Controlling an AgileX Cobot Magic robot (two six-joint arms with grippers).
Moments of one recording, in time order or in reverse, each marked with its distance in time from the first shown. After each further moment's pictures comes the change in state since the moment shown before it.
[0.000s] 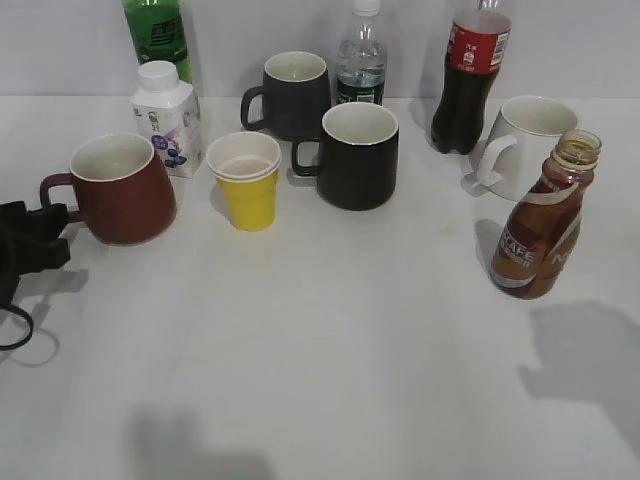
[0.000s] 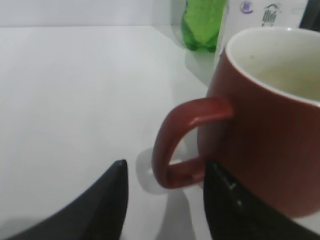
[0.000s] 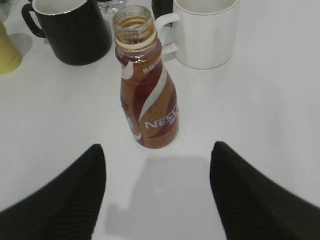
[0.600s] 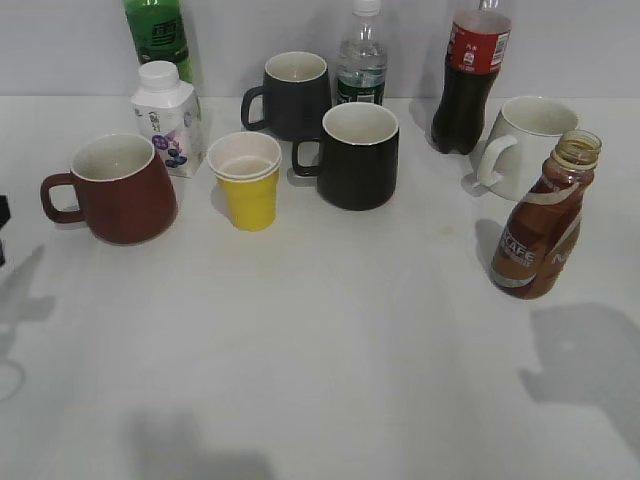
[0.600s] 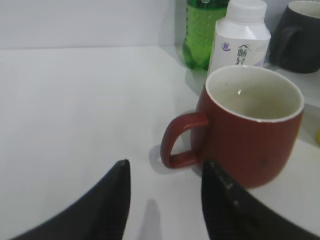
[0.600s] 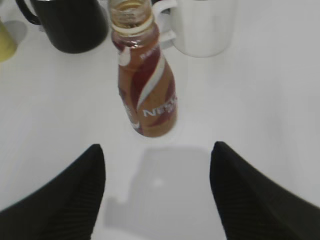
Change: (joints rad) left arm 0.000 -0.484 0.116 -0.007 0.358 0.000; right arm -0.002 0.000 -0.002 -0.001 0.022 0.000
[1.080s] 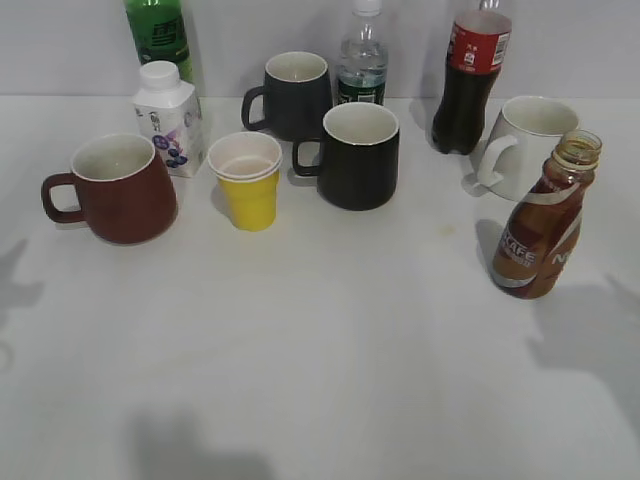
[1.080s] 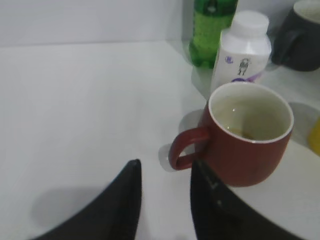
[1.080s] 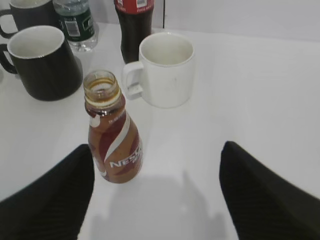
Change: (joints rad) left arm 0.000 -0.259 -0.218 -0.007 0.621 0.000; right arm -0.071 -0.001 -0.134 -0.098 0.042 0.000
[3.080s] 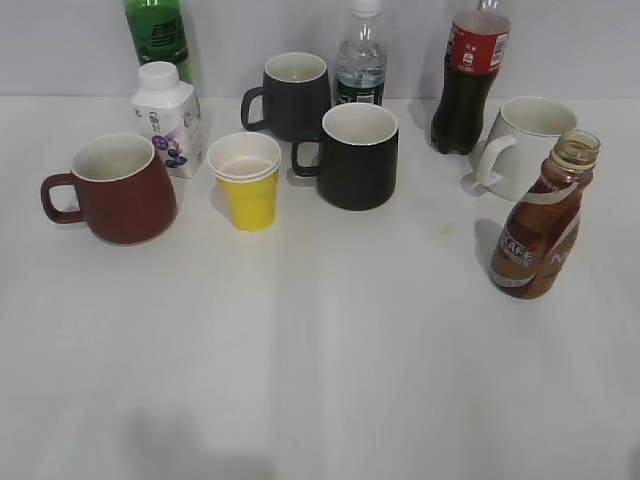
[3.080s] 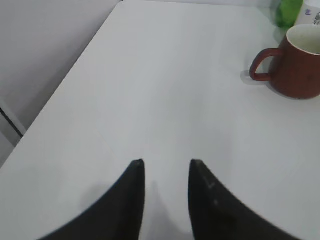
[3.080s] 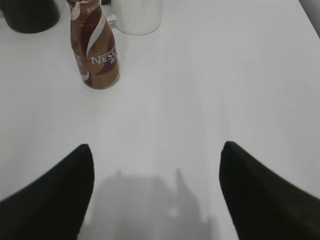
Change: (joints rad) left arm 0.246 -0.997 -0.096 0.042 1.092 0.000; right arm -0.093 -0.609 0.015 -0.028 0.636 0.000
